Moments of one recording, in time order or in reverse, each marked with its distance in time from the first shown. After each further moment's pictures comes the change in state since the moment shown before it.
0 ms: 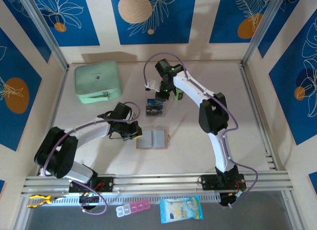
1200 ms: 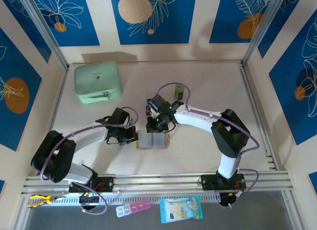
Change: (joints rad) left arm 0.000 -0.043 -0.101 0.017 -0.048 0.033; right arm 0.287 -0.426 -0.820 0.512 -0.159 1.466
